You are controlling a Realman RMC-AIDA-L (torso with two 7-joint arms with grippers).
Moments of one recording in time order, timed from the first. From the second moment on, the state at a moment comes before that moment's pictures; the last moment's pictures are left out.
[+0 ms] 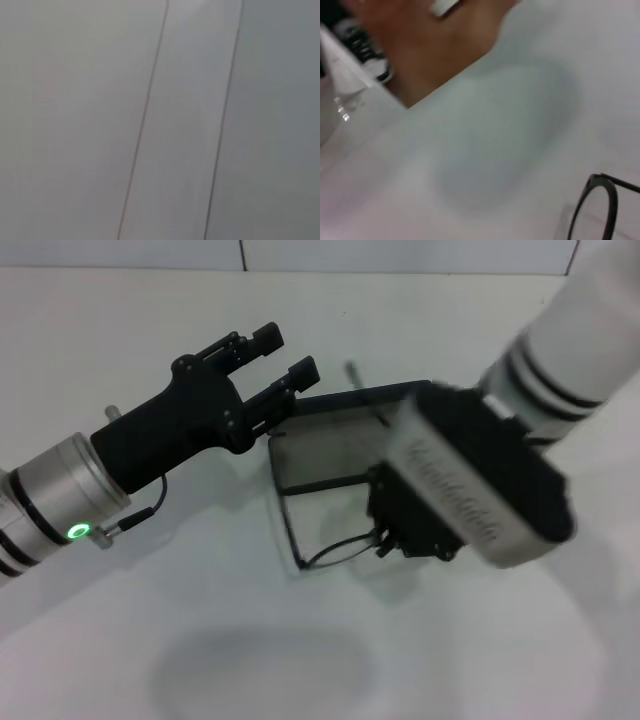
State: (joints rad) left arm -0.40 -2.08 1.32 0.40 0.94 1.48 -0.94; right arm 0.82 2.02 -1.78 -1.28 -2.26 -1.46 1.46
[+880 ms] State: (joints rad) left arm -0.59 -2.01 1.32 0.47 1.07 1.67 -1.27; right arm 0.30 2.03 -1.42 -1.30 -1.66 -1.41 0.90
